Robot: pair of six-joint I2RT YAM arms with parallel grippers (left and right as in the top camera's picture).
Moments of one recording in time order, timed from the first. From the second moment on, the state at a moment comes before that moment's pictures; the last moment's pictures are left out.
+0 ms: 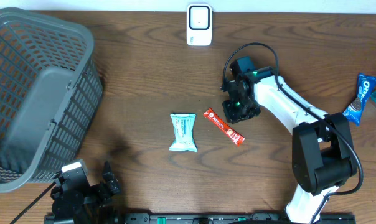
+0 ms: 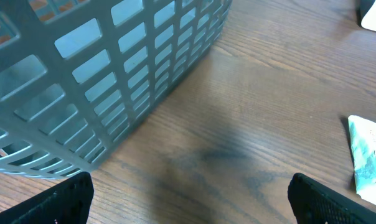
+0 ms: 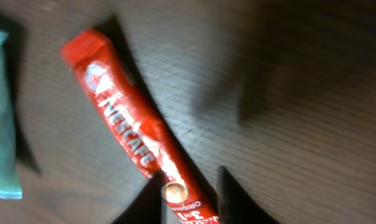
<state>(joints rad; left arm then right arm) 0.10 0.00 0.54 -1.12 -0.11 -0.17 0.35 1.93 1.33 -0.94 -0.18 0.03</state>
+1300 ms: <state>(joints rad) 0.10 0.00 0.54 -1.12 -0.11 -0.17 0.60 1.95 1.19 -0.66 0.07 -0.10</state>
